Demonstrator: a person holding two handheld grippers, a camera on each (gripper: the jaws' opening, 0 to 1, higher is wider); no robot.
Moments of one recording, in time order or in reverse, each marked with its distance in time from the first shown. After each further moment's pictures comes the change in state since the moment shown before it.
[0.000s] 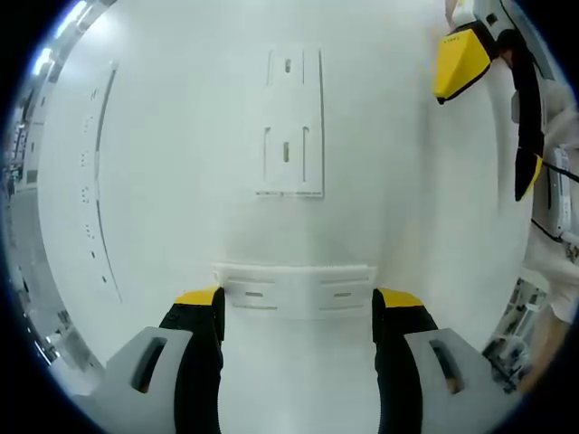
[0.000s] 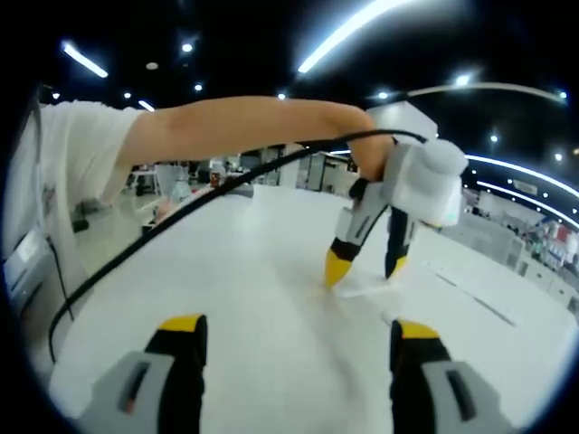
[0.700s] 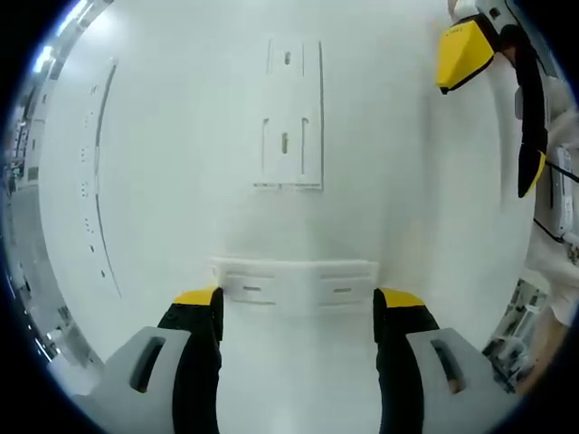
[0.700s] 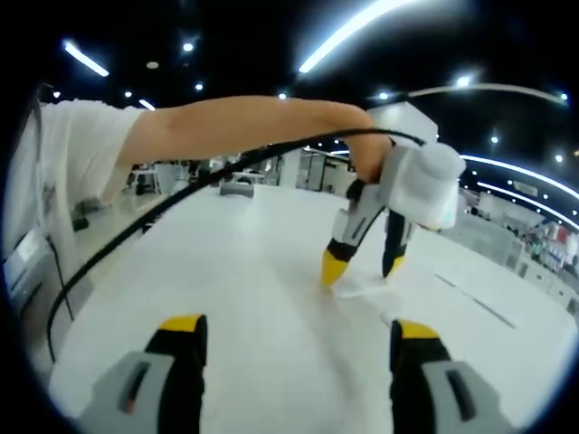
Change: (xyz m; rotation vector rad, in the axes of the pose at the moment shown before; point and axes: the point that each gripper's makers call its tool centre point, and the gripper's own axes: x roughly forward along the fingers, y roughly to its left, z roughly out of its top) left arm 0.002 -0.003 -0.005 -0.008 0.018 0.010; right arm 0.000 0.000 0.000 -0.005 0.001 -0.001
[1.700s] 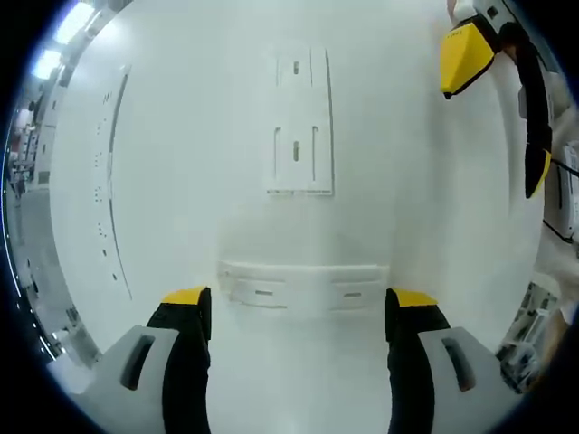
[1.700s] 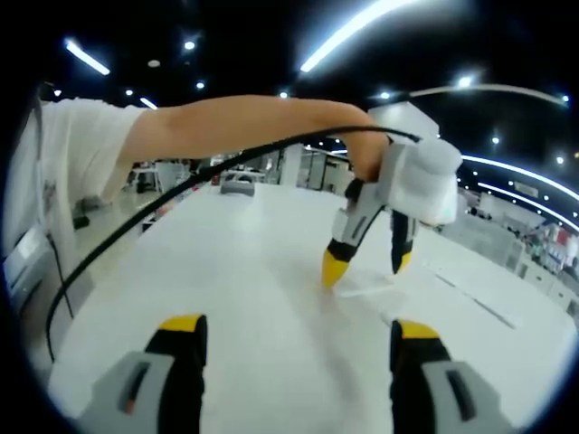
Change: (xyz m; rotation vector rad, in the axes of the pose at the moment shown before) left arm -0.003 0.009 0.006 0.011 -0.045 0.061; right arm 0.000 -0.001 -0.001 -0.005 0.006 -0.001
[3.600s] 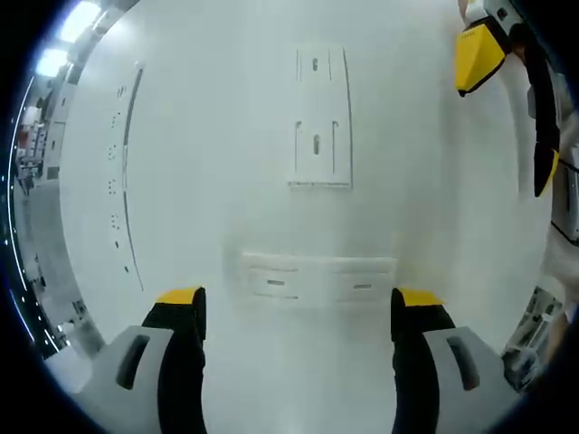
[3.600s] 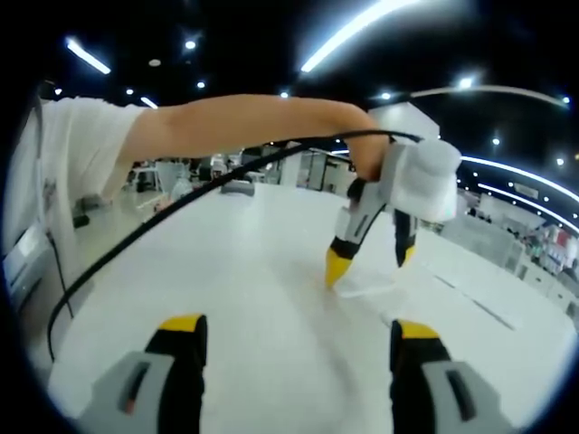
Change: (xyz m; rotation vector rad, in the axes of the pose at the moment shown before) left arm -0.004 0.015 -0.007 -0.013 0.011 0.058; right arm 0.001 0.000 0.002 -0.004 -0.001 -0.003
